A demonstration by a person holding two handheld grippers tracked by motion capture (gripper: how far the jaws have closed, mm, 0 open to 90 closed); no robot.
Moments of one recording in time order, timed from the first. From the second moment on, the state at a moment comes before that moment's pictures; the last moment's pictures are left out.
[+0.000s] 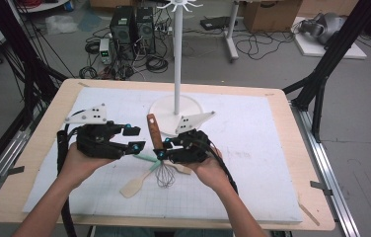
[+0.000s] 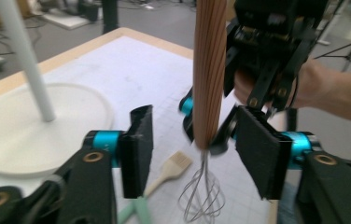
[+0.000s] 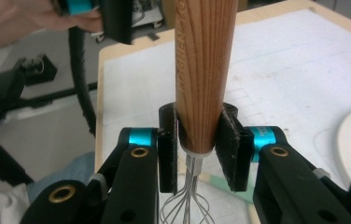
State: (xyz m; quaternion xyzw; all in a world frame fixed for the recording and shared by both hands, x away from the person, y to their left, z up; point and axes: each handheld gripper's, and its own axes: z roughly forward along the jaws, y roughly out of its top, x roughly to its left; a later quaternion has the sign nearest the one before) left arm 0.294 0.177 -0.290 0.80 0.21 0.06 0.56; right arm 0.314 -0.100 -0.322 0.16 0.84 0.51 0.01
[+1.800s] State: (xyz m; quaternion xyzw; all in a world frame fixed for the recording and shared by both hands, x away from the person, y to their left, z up) left arm 0.276 0.230 -0.362 0.78 0.32 0.16 0.52; right arm 0.356 -0.121 -0.261 0.19 0.82 0.54 0.04
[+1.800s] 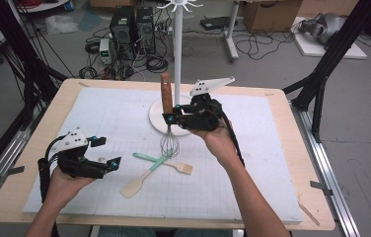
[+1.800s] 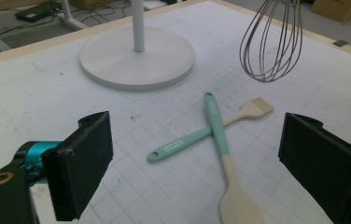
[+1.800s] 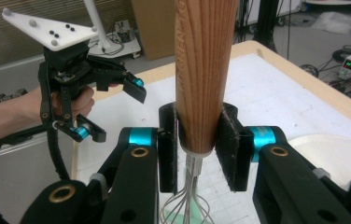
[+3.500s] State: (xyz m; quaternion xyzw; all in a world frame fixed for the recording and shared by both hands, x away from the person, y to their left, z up) left arm 0.280 0.245 -0.374 0.77 0.34 0.17 0.51; right arm 0.435 -0.117 -0.179 0.23 0.80 0.54 0.11
